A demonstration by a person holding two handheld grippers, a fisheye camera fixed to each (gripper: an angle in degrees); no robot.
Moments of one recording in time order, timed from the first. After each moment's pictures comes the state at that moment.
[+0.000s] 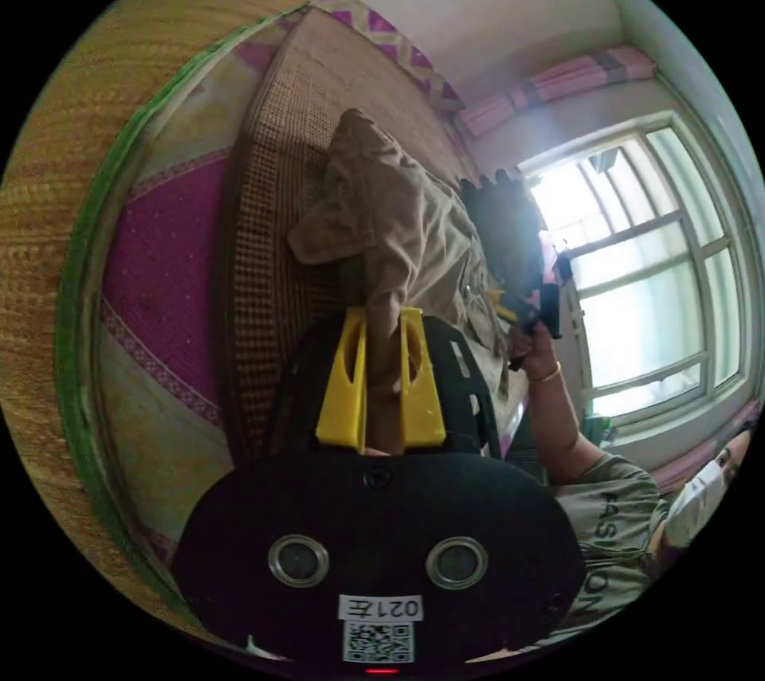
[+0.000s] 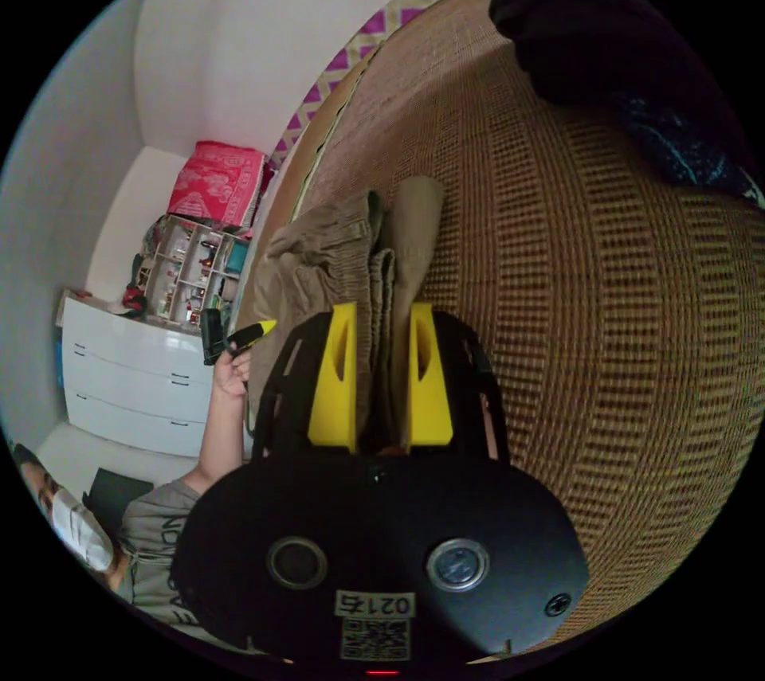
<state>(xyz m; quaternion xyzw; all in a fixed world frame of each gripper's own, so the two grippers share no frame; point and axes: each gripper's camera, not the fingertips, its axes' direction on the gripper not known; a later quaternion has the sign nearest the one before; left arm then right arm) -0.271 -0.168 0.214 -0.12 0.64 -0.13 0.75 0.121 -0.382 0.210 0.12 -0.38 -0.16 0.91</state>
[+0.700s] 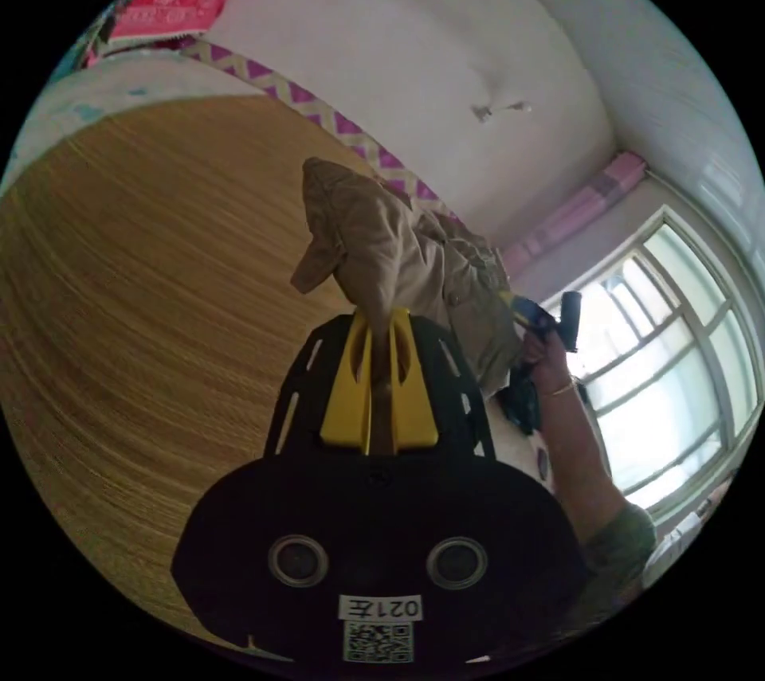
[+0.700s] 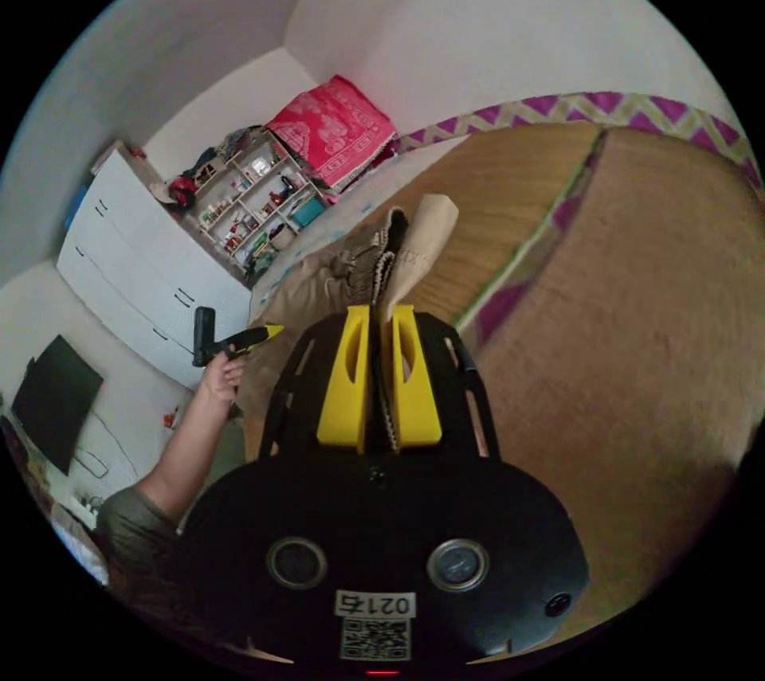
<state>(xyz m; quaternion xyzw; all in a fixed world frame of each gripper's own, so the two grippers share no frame) -0.633 -0.255 0.245 0.06 0.47 -0.29 0.83 -0.395 -0.447 -0.011 0.22 -0.35 -0.42 0.81</state>
